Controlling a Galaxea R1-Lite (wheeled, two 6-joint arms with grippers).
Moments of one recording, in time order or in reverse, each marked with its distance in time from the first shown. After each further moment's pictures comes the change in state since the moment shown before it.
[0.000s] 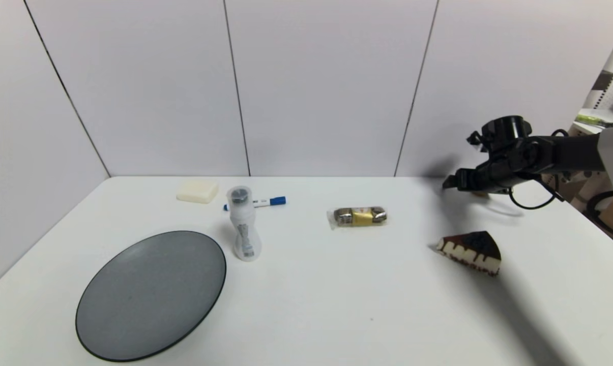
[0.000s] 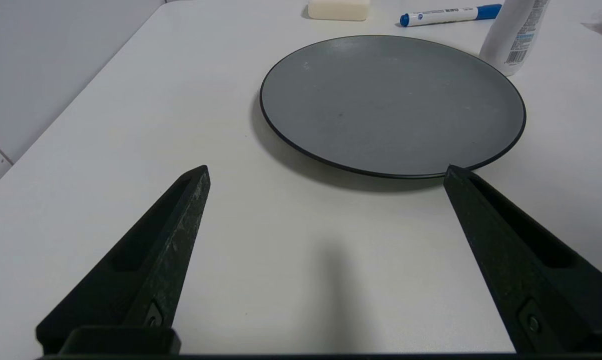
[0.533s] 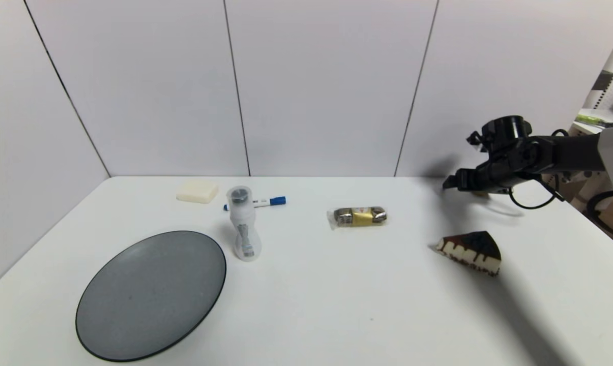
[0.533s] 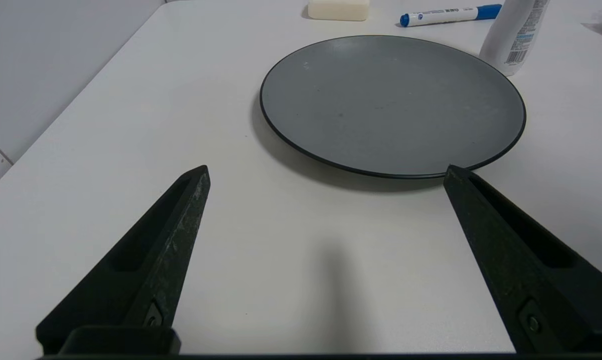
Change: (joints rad) left arm 0.000 0.000 0.000 0.000 0.000 0.000; right arm -0.001 0.000 0.000 0.001 -0.002 -0.008
